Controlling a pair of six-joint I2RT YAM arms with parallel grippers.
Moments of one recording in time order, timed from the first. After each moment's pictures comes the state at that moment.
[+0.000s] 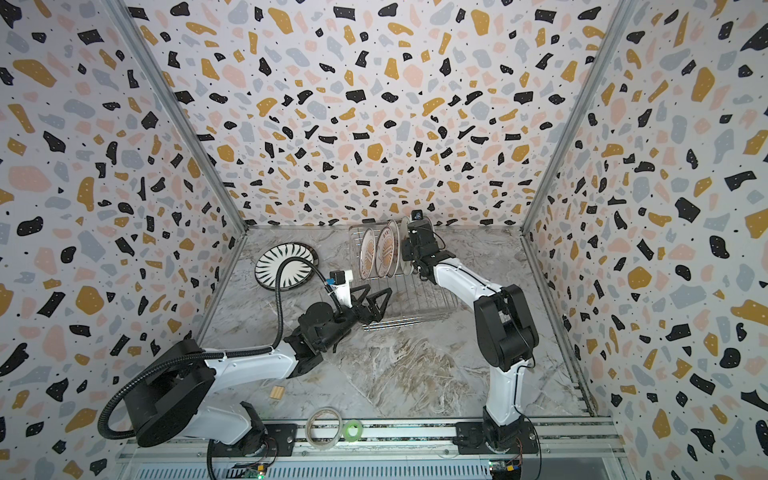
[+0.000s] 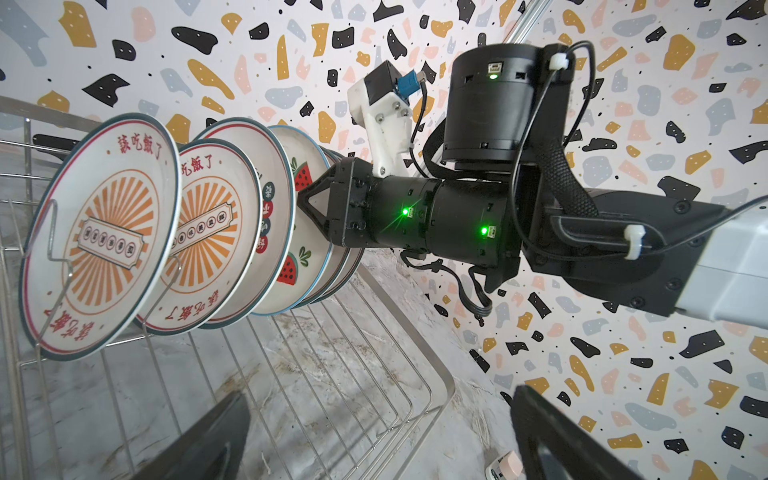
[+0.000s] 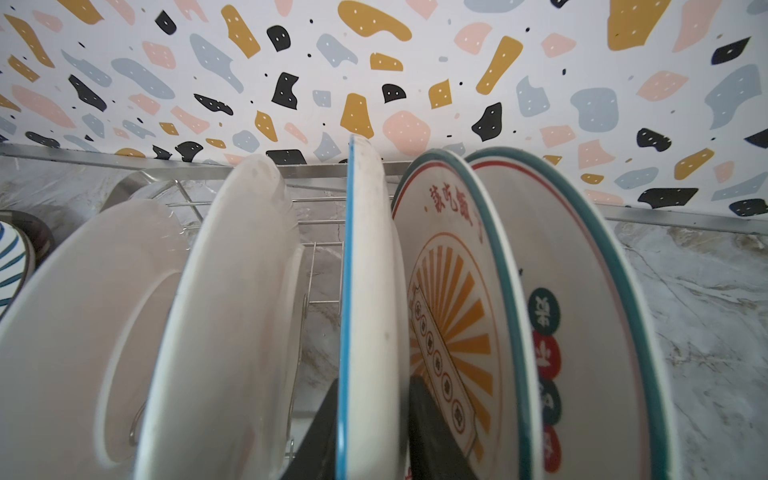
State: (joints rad) left arm -0.83 1.44 0.57 0.86 -0.09 -0.59; right arm 0.47 1.91 1.47 -0.10 0.23 0.17
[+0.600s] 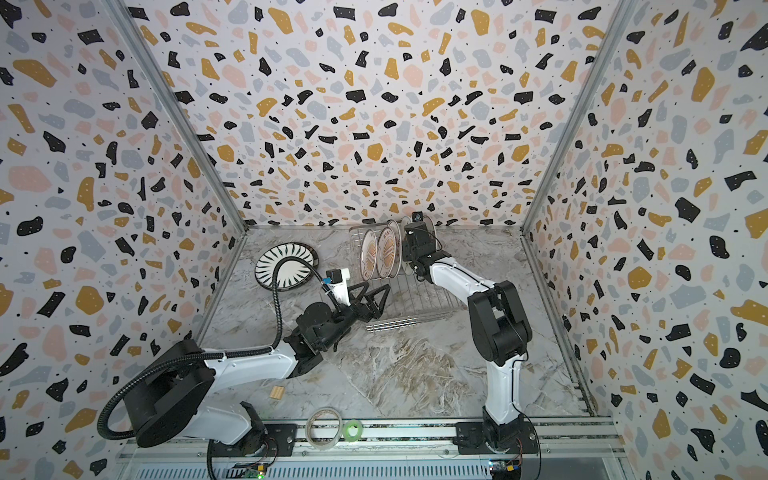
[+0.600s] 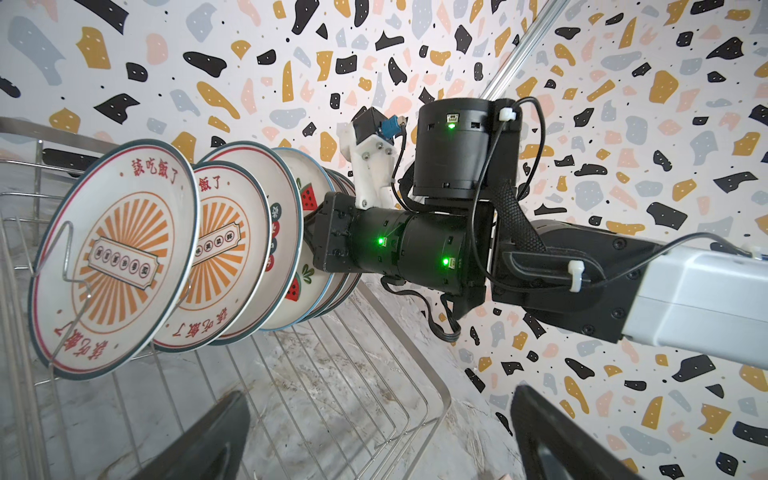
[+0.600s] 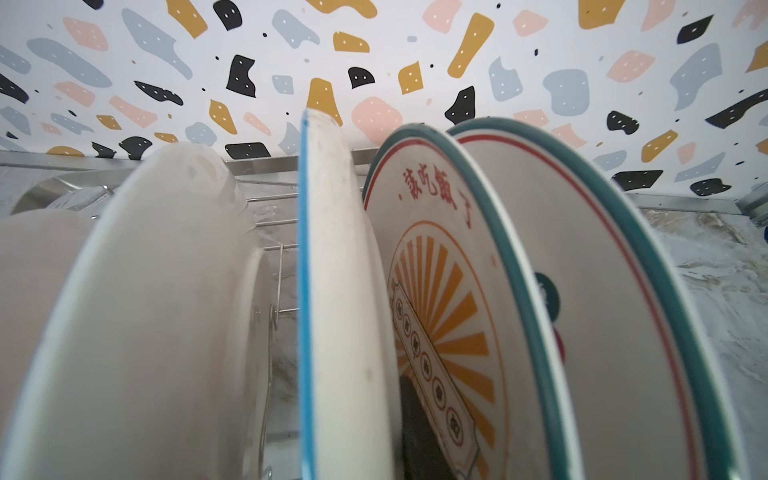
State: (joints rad) left arm -0.83 1.43 0.57 0.90 -0.12 -0.61; right arm 0.48 1.96 1.49 -0.10 0.32 0.19
